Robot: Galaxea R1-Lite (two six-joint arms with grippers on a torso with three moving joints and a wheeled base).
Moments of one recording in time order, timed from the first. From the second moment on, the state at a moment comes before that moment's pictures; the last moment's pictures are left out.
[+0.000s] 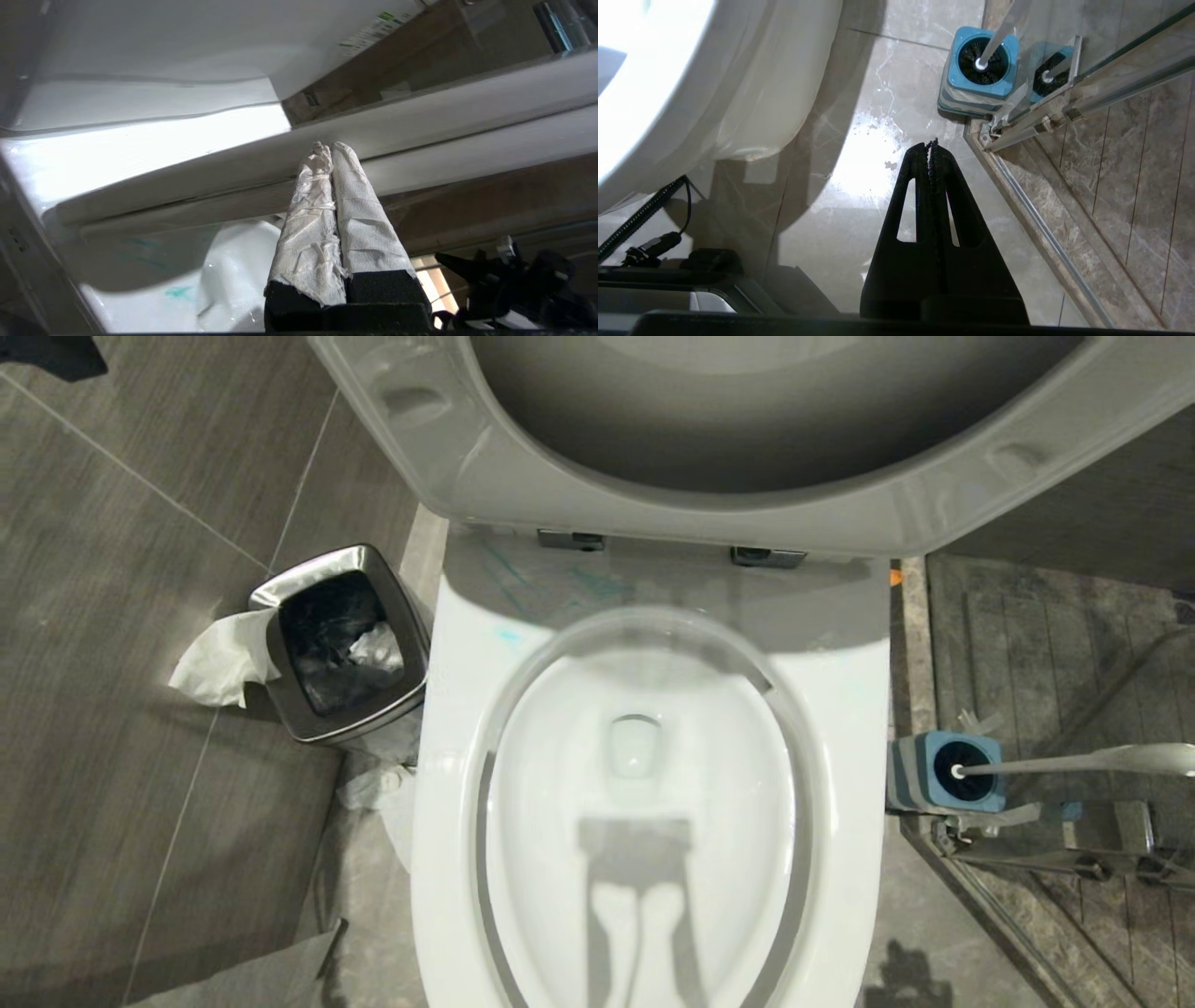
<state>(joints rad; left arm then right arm) -0.26 1.32 -1.50 -0.08 -0.82 -0.32 0.00 0.00 0.00 0.01 0.00 0.00</state>
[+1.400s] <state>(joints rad) -0.11 1.14 -1.73 0.13 -0.88 -0.37 0.00 0.00 0.00 0.01 0.00 0.00</state>
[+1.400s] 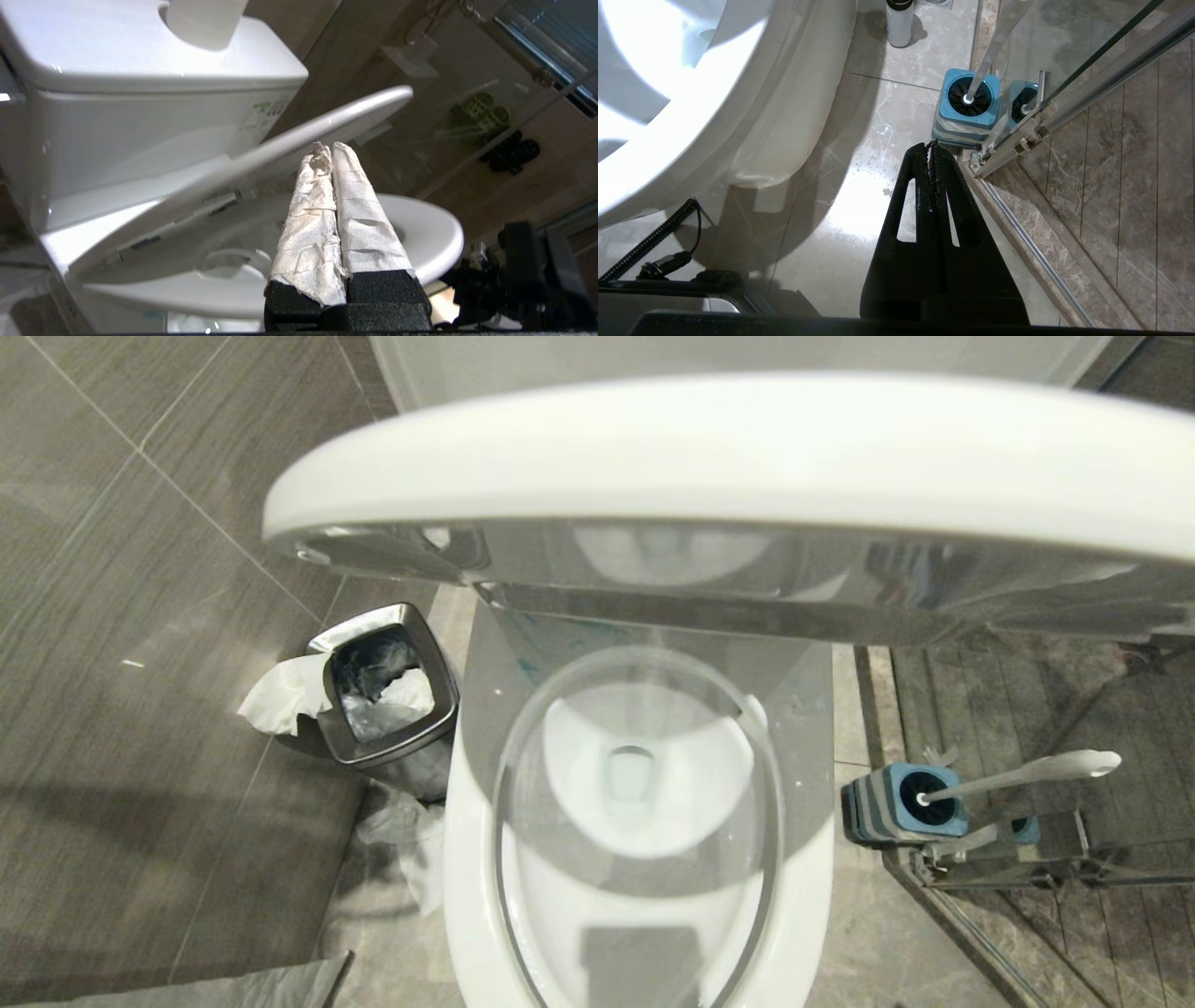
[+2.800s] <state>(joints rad) -0.59 1.16 -1.87 0.61 -0.34 -0.04 0.00 0.00 0.00 0.01 0.00 0.00</state>
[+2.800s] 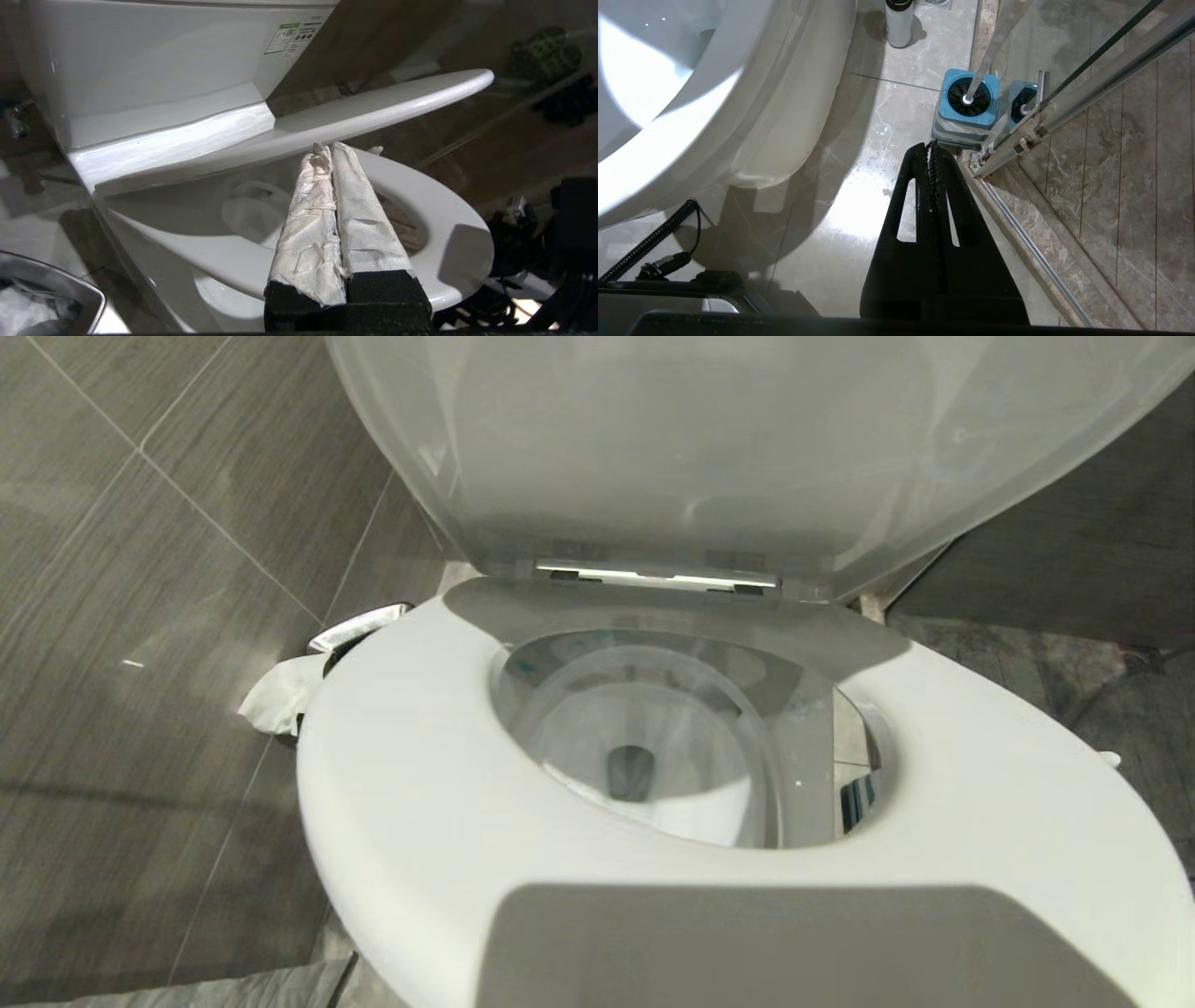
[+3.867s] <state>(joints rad) -0.78 1.28 -1.87 0.55 -0.12 0.09 0.00 0.00 0.00 0.01 0.00 0.00</state>
